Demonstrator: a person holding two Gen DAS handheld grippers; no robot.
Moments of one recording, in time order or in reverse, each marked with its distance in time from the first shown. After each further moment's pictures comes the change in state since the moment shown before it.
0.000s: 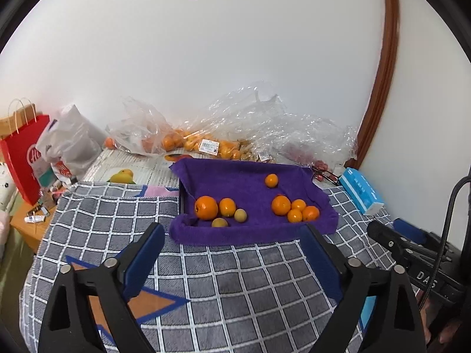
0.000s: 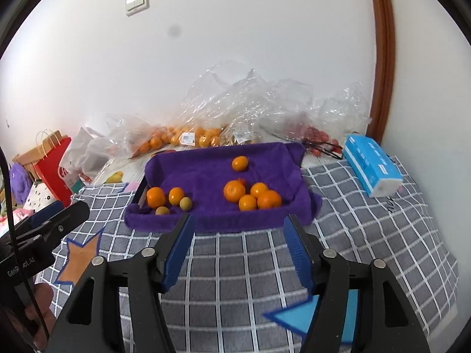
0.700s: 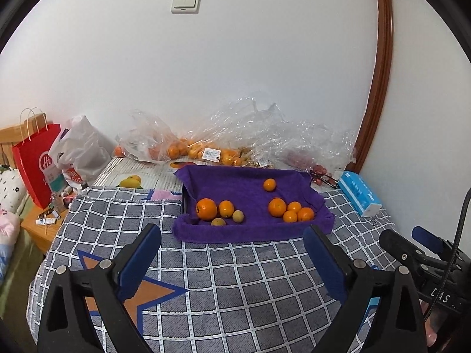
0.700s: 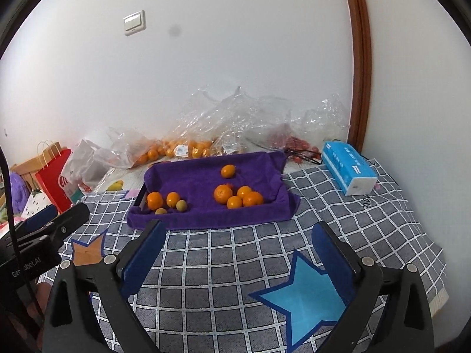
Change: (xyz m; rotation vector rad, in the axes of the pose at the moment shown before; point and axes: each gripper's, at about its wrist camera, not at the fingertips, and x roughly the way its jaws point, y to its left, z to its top) left arm -0.027 -0.020 -0.007 0.012 -0.040 0.044; right arm -0.043 -0.009 -0.016 0.030 -0.056 -0.022
